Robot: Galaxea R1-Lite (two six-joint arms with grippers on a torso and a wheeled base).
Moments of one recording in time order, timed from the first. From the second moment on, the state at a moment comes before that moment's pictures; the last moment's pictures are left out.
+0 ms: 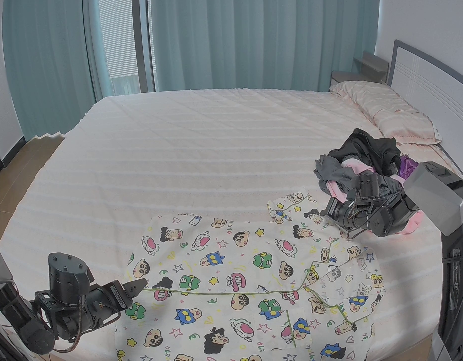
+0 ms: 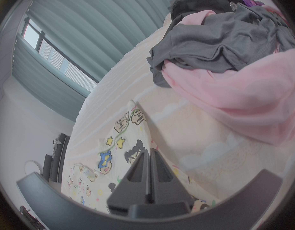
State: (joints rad) left arm -0.40 1.75 -0.02 -1.09 0.15 -0.77; right arm 0.14 2.44 -1.25 -0.60 0.20 0.63
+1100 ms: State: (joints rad) left arm -0.40 1.76 -0.02 -1.09 0.15 -0.77; right arm 0.09 2.47 -1.33 -0.65 0.14 0.65
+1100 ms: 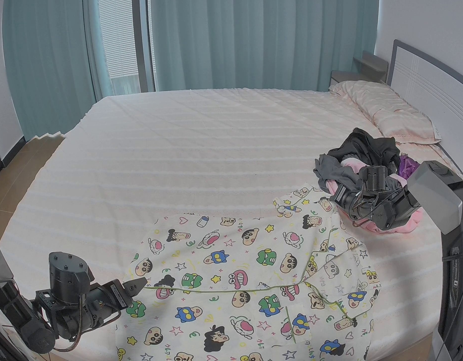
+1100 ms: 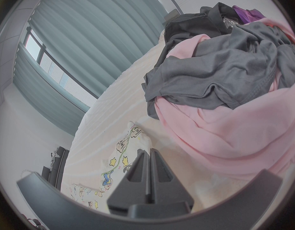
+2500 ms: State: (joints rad) left arm -0.07 2.24 -0.98 -0.75 -0.19 -0.62; right arm 0.05 2.10 -0.63 -0.88 0.15 0.64
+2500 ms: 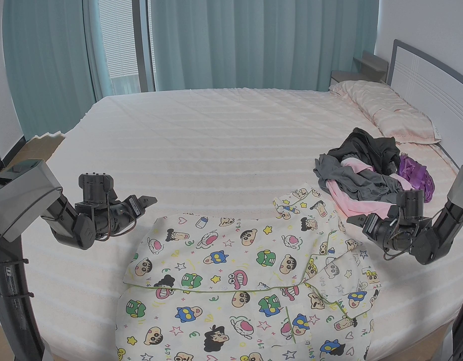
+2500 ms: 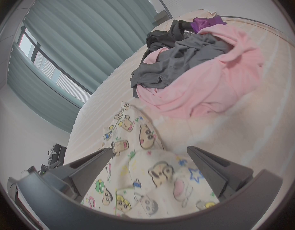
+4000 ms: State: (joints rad) left arm -0.19 2.32 -0.82 -1.02 -0.27 -0.39; right arm -0.01 2.02 -0.10 -1.34 0.25 0.66
